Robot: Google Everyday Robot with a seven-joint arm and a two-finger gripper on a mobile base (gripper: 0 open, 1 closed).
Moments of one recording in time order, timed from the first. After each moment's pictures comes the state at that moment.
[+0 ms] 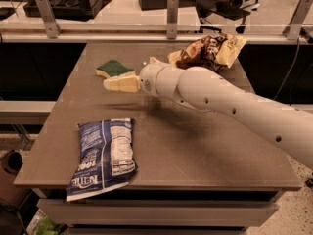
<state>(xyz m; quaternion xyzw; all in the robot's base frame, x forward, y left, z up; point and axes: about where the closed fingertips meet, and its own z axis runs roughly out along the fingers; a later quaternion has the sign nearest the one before) 0.671 0.074 0.872 -0.29 0.72 0.26 0.58</state>
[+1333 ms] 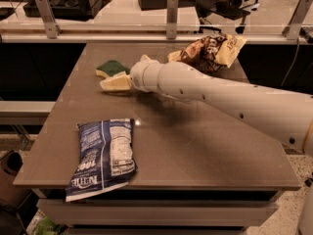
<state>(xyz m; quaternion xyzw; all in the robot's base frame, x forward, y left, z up) 0.724 0.099 0.838 -0.33 0.73 0.20 0.57</state>
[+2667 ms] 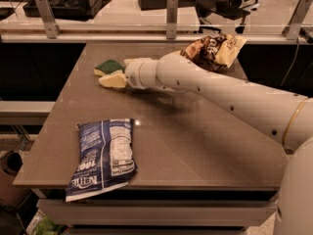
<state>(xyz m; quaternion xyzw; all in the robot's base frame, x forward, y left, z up) 0.733 0.126 0.825 -0.38 0.72 0.24 0.53</state>
